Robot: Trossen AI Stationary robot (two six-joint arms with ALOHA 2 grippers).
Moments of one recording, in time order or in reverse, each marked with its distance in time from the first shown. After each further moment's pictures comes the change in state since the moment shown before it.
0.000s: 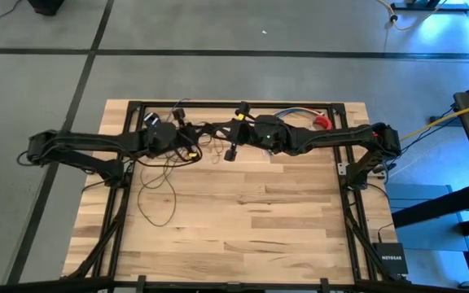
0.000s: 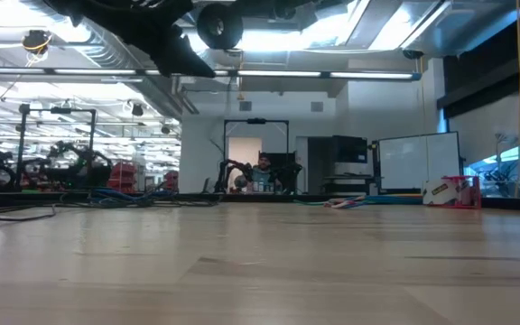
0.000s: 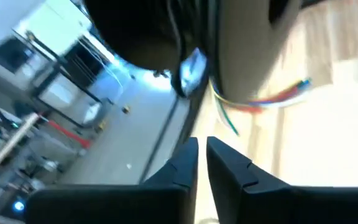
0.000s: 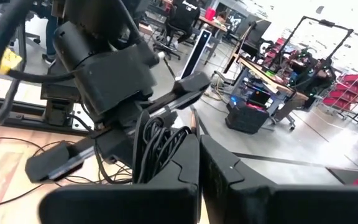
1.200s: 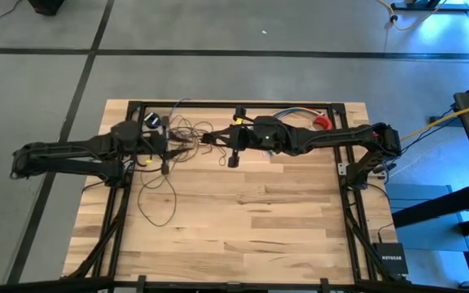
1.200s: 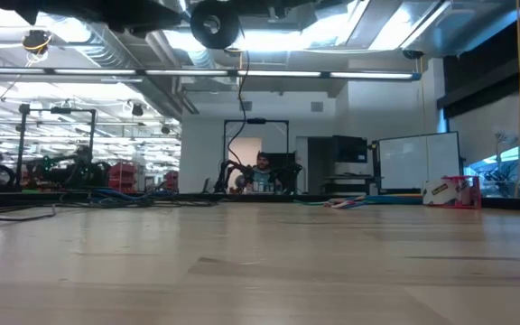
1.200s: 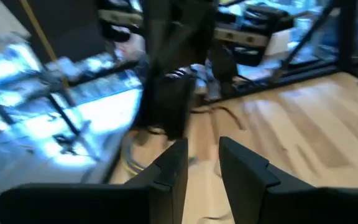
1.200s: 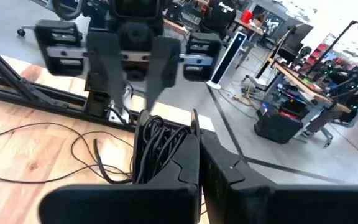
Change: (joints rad) left arm 0.024 -0.394 -0.147 -0.035 0.530 -0.144; right arm -0.003 -0.001 0.000 -0.052 -0.140 -0.019
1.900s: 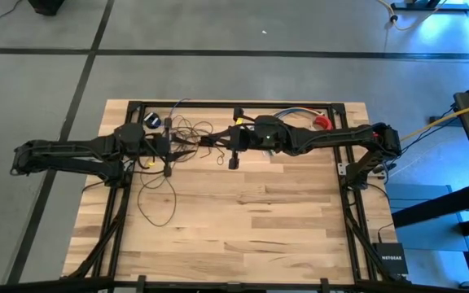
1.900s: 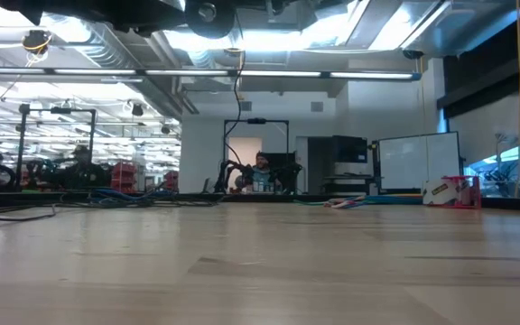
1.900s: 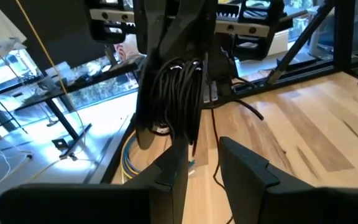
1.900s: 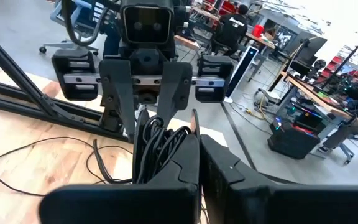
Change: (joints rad) left arm -0.031 0.045 0.000 0.047 -0.026 0.010; right arm 0.000 0.000 0.000 0.038 -0.079 0.011
